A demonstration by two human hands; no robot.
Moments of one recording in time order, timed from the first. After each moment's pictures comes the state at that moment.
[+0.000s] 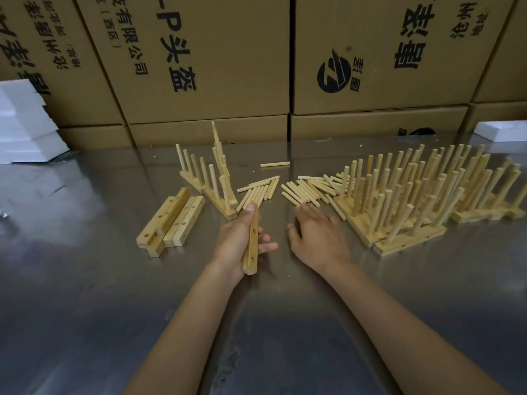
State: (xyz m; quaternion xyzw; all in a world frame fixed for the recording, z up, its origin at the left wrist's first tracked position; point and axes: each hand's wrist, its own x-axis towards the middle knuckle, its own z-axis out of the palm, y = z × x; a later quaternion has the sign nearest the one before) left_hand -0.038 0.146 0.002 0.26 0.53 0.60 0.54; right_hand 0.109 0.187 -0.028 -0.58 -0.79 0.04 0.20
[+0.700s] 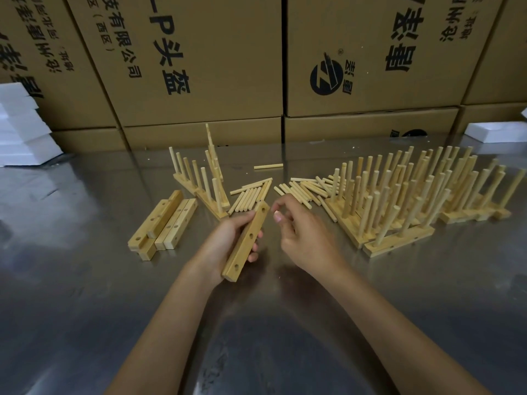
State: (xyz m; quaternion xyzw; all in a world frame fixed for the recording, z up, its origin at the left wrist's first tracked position) left_hand -0.048 0.138 0.014 0.36 0.49 0.48 0.63; right_hand 0.110 0.156 0.003 -0.46 -0.77 0.18 0.39
